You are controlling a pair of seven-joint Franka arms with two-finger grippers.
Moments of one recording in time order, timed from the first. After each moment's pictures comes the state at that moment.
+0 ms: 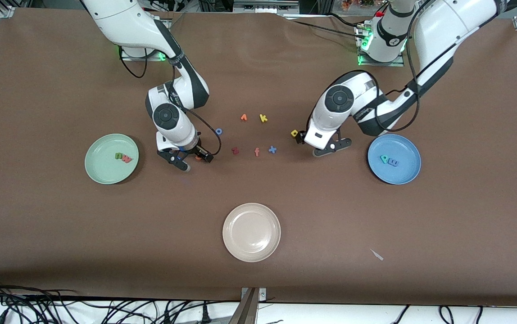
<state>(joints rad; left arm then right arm) 0.31 0.67 -0.95 -2.06 0.57 2.27 -1.34 0.57 0.54 -0.05 -2.05 0.13 2.57 0.98</state>
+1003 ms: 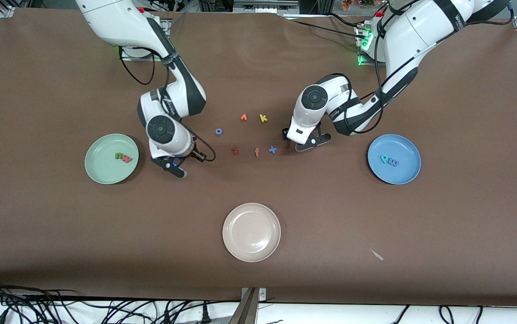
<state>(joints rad) 0.09 0.71 -0.79 -2.06 0.58 2.41 -1.45 0.54 0.53 -0.11 -1.85 0.13 2.17 0.82</state>
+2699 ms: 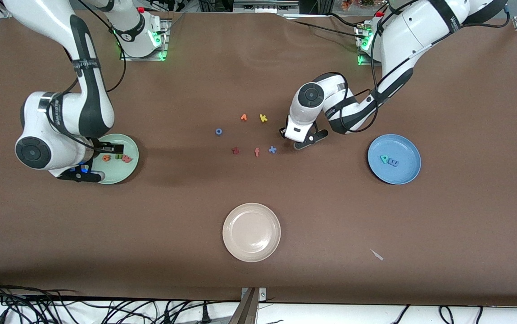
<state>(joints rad) 0.08 0.72 -0.80 -2.06 0.58 2.41 -1.55 0.51 0.41 -0.47 -1.78 0.09 1.72 0.07</state>
